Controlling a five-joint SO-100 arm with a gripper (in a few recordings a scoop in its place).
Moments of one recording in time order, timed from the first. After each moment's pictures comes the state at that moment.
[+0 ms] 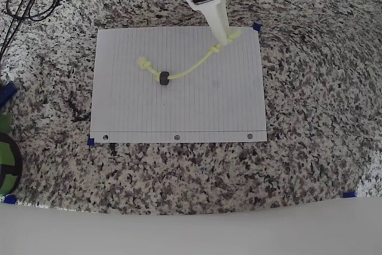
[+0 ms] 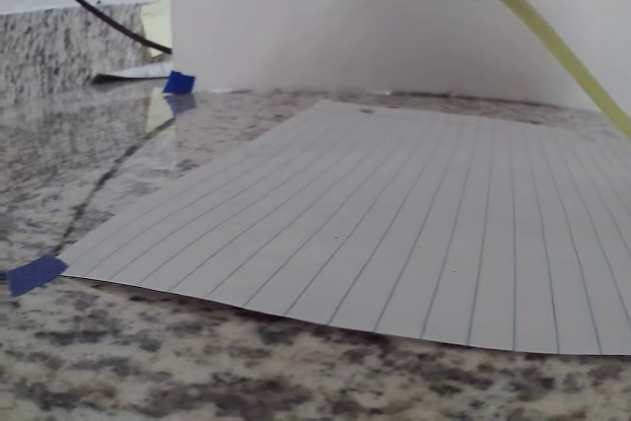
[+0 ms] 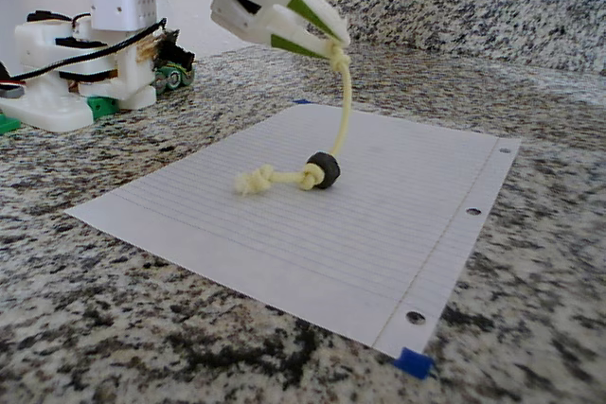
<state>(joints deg) -22.3 170.2 180.6 20.0 -119.6</state>
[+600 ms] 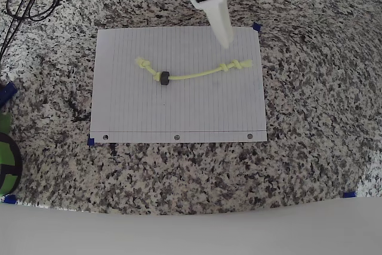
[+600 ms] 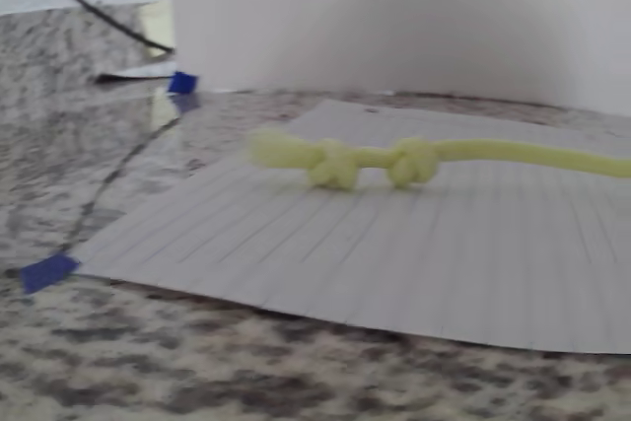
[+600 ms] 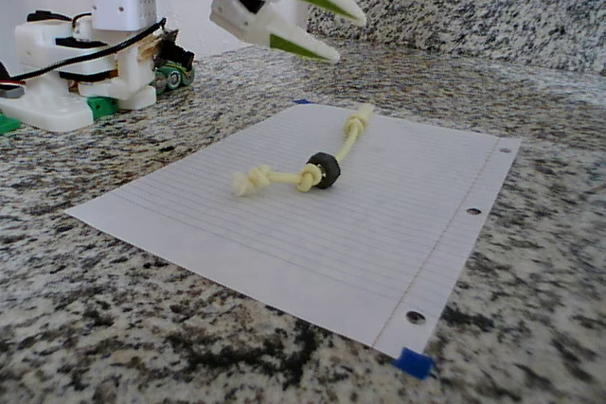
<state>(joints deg) -20.6 171.9 180.5 22.4 -114.3</state>
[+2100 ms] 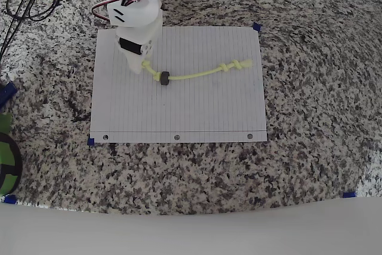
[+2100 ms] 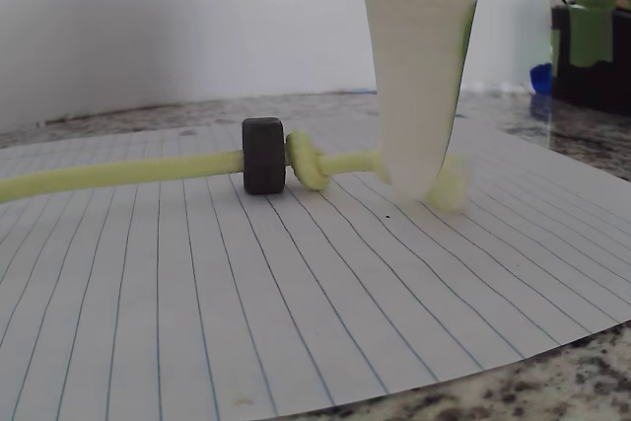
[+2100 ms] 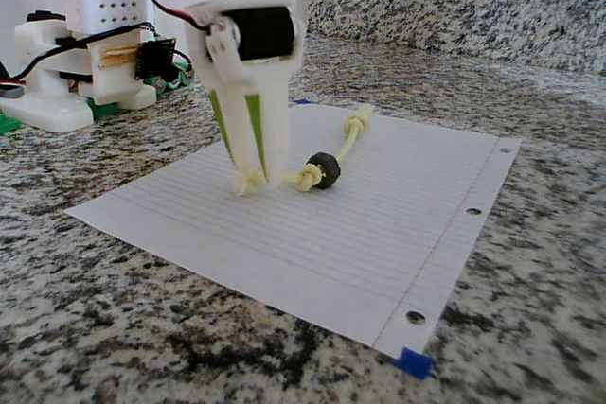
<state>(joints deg) 12.1 98.3 126.8 50.2 -101.3</state>
